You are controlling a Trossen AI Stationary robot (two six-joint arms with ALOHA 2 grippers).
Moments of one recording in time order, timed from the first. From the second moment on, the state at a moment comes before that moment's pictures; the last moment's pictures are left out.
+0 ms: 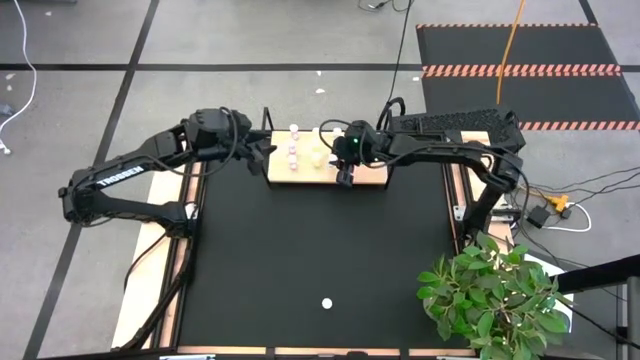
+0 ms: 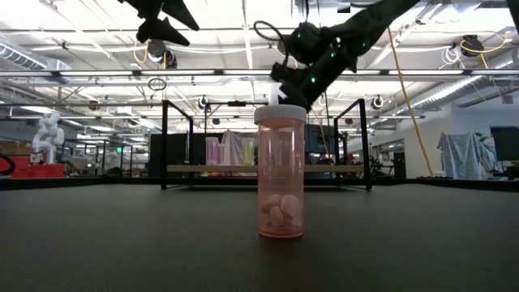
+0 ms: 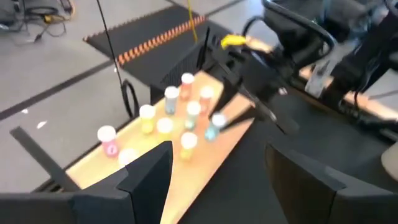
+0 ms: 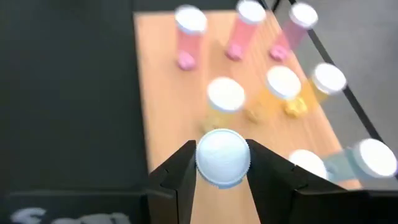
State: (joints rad) left arm 0.41 1.05 1.15 -0.57 -0.06 -0.26; right arm -0.43 1.72 1.17 -0.16 -0.08 -0.23
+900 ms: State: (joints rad) left arm 0.45 1.10 1.15 -0.55 -0.06 -0.13; right arm -0.51 1.77 1.17 -0.19 -0.16 -0.25
